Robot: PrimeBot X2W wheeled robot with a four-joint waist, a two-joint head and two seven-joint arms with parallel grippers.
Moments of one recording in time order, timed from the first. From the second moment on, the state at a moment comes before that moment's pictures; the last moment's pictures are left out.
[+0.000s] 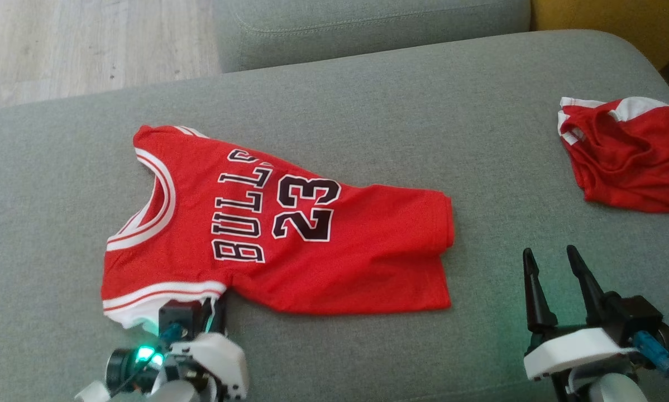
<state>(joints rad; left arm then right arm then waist) -0.26 0.30 -0.78 0.51 -0.70 0.29 -0.06 0.02 -0.04 0.00 0.26 0.09 0.12 -0.21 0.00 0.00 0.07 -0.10</state>
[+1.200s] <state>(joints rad) -0.27 0.22 -0.69 0.47 -0.68 0.25 -0.25 0.01 -0.04 -0.06 0.24 0.07 0.12 -0.20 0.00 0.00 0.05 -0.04</state>
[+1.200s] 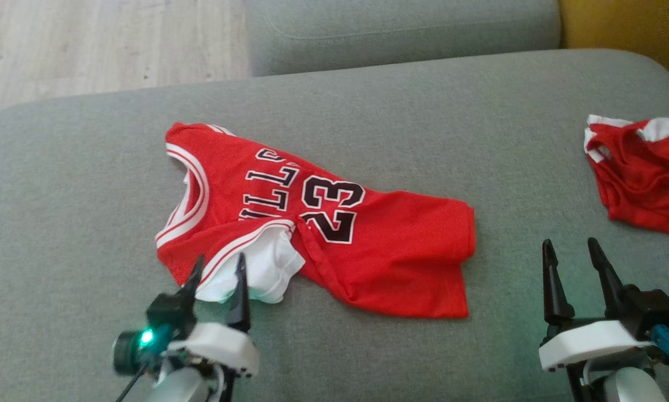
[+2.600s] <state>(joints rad) -0.23 0.17 -0.65 0.67 -0.77 0.15 -0.17 0.04 -0.04 -0.02 0.23 0.07 0.12 -0.18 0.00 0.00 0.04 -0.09</state>
